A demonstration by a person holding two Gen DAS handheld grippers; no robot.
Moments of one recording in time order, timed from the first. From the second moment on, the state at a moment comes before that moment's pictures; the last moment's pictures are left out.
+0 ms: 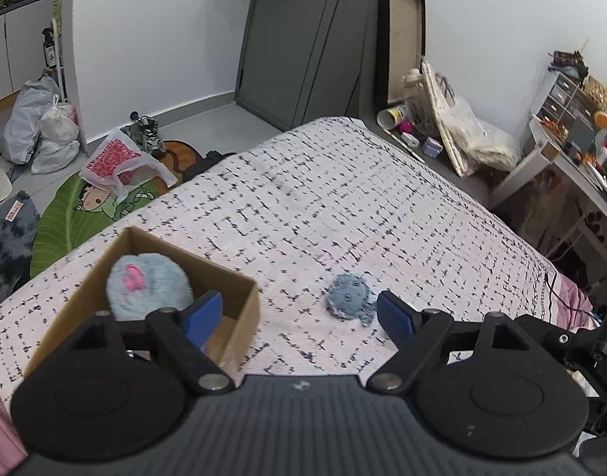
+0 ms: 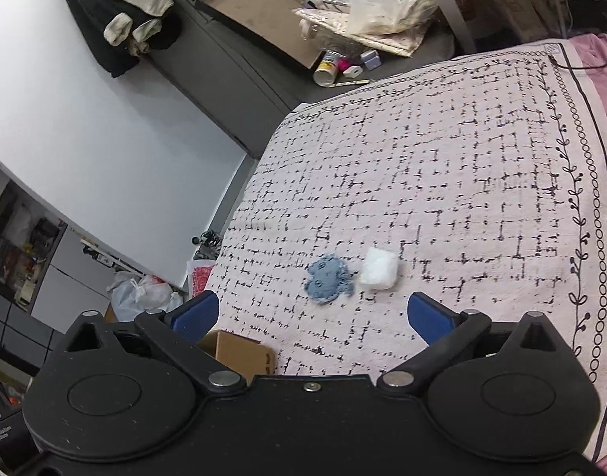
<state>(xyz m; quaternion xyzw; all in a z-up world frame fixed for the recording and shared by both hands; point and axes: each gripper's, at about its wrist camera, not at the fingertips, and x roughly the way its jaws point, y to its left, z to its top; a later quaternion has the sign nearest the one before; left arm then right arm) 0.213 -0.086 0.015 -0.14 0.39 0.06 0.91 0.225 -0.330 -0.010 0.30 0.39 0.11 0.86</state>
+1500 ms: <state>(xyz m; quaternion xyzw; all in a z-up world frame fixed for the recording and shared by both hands) 0.375 -0.139 -0.130 -0.17 0.52 0.06 0.83 0.335 -0.348 -0.163 0.46 0.47 0.08 0.75</state>
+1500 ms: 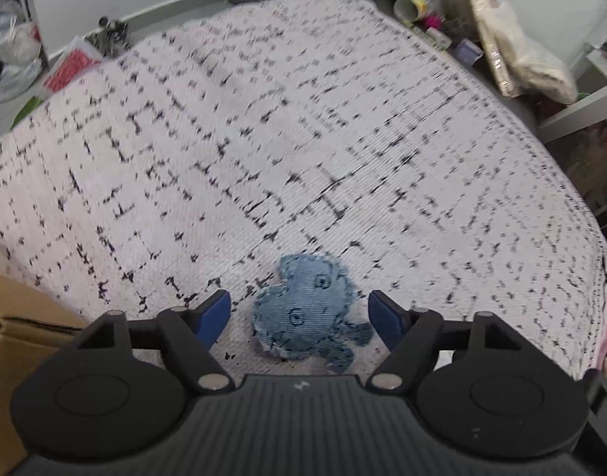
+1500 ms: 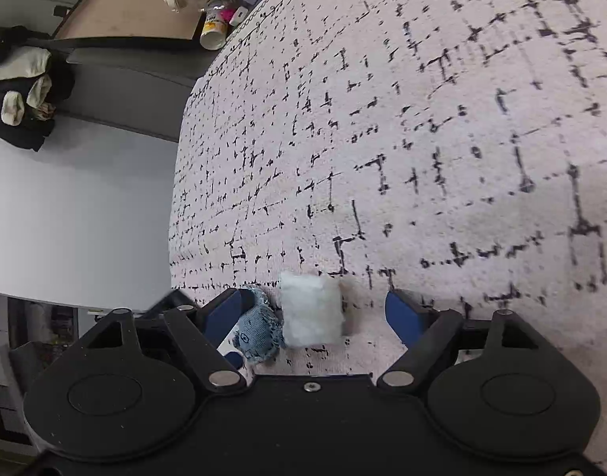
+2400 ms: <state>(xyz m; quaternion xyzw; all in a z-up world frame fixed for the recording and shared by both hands) 0.314 -0.115 -0.067 -0.21 0.45 0.04 0.87 0.305 -0.346 -0.099 0.39 0.42 0.11 0.81</state>
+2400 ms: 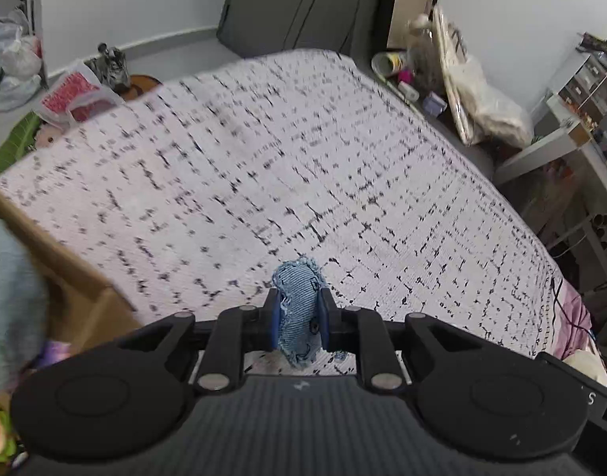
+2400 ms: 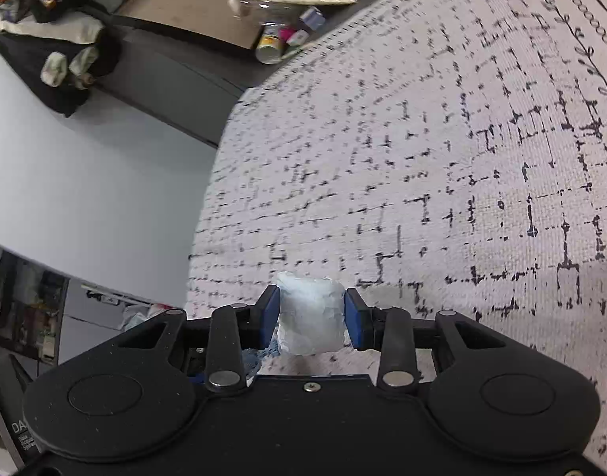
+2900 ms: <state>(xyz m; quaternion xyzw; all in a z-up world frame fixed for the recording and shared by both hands) 0.234 -0.085 -0.015 -0.19 0.42 0.06 0.89 0.254 -0.325 -0.050 0.32 0.40 0.16 0.84</state>
